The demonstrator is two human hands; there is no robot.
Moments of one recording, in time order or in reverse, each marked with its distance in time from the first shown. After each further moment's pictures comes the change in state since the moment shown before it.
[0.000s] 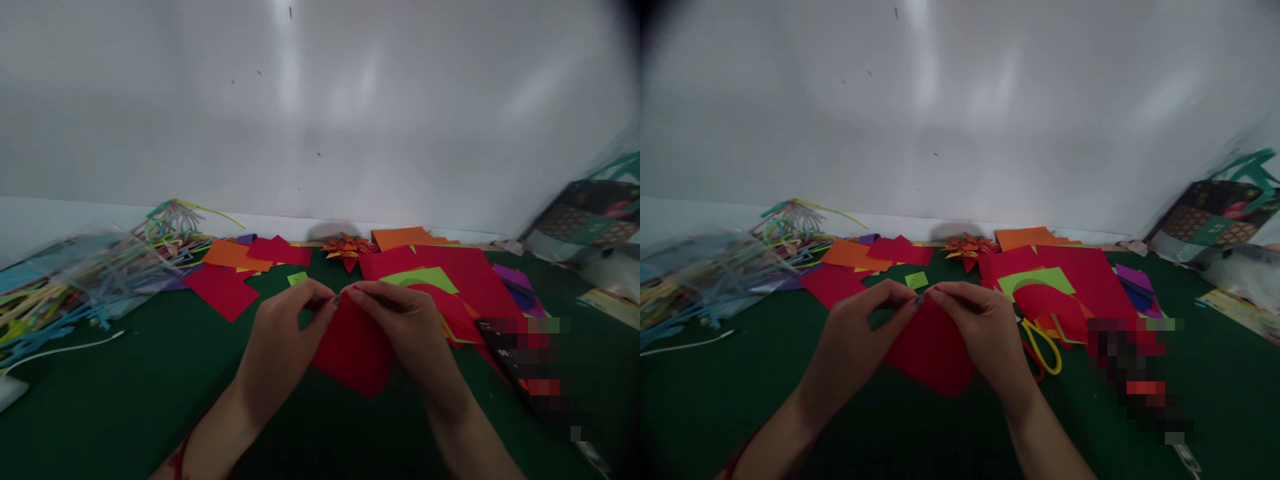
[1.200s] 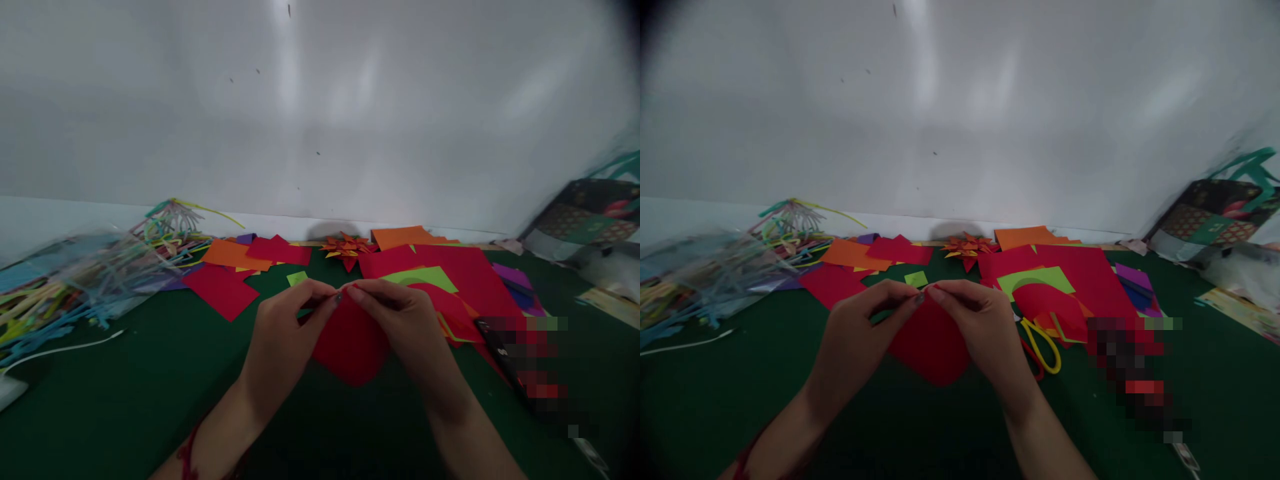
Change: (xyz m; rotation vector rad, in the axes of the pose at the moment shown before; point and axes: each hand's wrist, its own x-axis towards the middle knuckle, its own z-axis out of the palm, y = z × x) left_hand -0.001 -0.005 0.007 -0.089 0.053 -0.038; right_hand 0.003 0.004 0.002 0.107 -0.037 0.040
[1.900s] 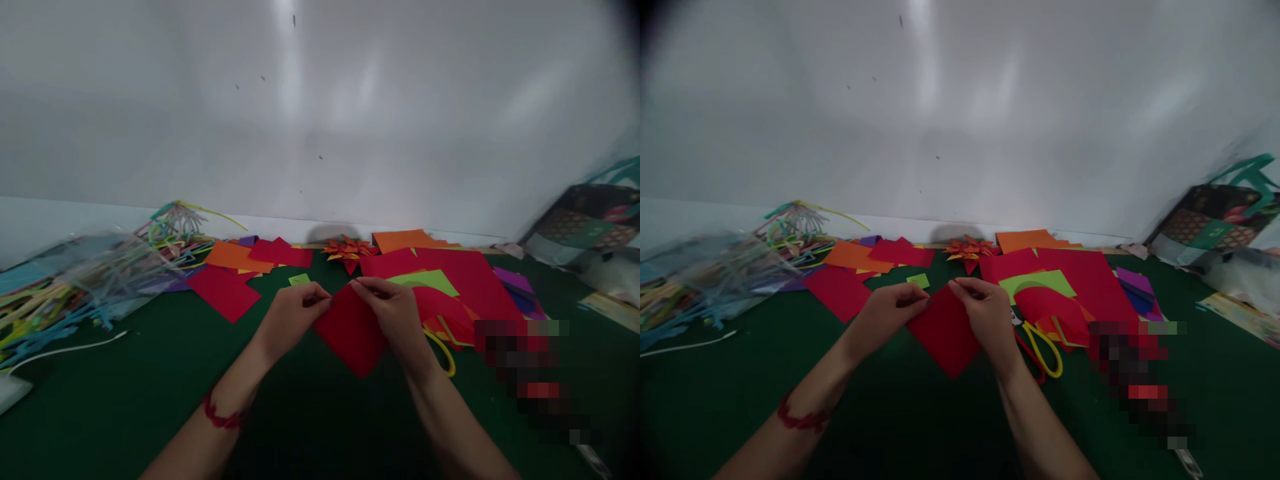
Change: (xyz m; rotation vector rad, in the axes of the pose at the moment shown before) left_hand 0.022 -0.045 0.012 -0.131 -0.359 -0.180; right_hand 0.026 0.047 -0.003 -0.130 0.166 0.049
